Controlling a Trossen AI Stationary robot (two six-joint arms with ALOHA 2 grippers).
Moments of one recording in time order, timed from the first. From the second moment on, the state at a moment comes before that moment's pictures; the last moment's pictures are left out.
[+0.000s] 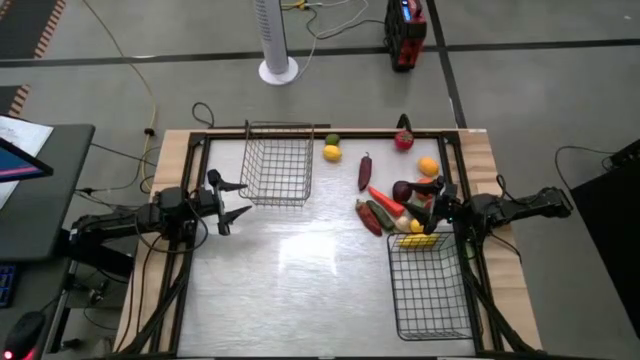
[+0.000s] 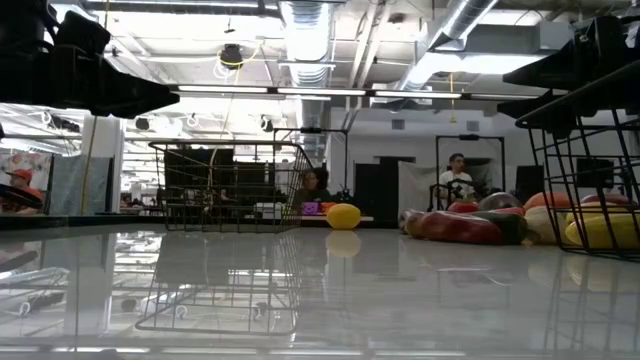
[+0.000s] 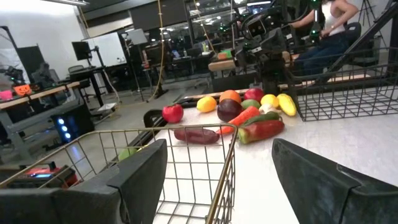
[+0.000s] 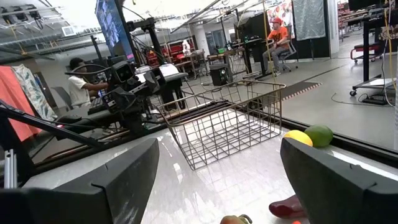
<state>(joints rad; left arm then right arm) 0.17 0.02 0.01 0.04 -0.09 0.19 0.21 0.01 0.01 0.08 0.60 0.20</state>
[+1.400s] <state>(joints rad) 0.17 0.02 0.01 0.26 -0.01 -0.04 0.16 0.01 0.01 0.28 0.60 0.20</state>
